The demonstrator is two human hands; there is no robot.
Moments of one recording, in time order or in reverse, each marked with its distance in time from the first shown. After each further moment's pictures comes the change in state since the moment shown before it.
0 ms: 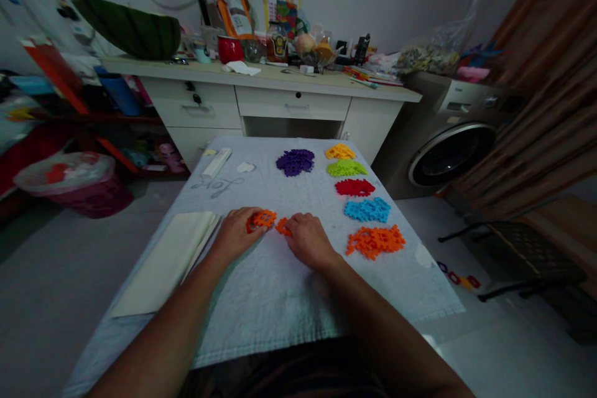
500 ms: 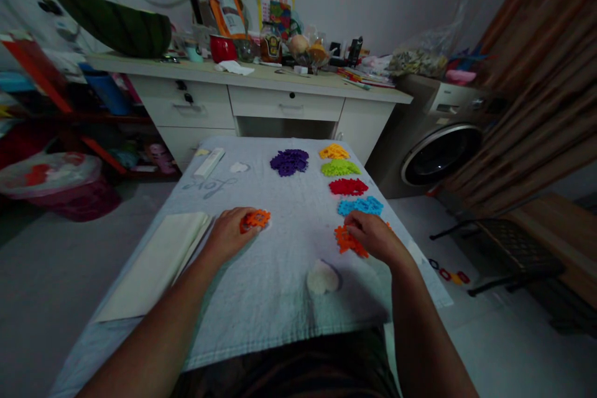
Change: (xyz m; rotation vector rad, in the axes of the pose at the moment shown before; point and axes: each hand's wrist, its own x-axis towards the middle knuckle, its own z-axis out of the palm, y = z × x) left_hand 0.000 0.000 -0.001 0.011 -0.024 0.010; right_hand -0.078 0.097 -0.073 0.215 0.017 0.275
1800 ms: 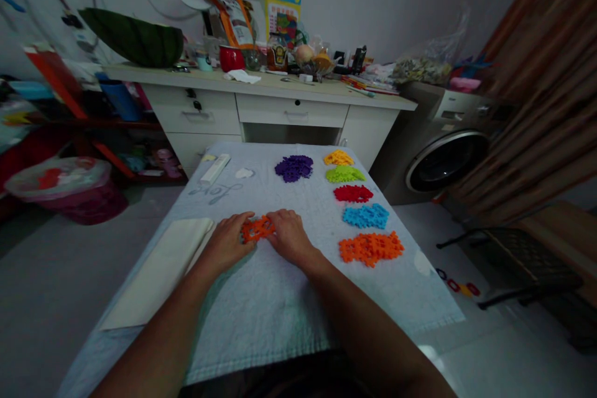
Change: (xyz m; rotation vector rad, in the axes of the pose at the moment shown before) left_hand -0.006 -0.011 -0.007 0.024 -0.031 -0.053; right_hand 0.084 -0.115 0.120 -0.052 0.043 -0.308
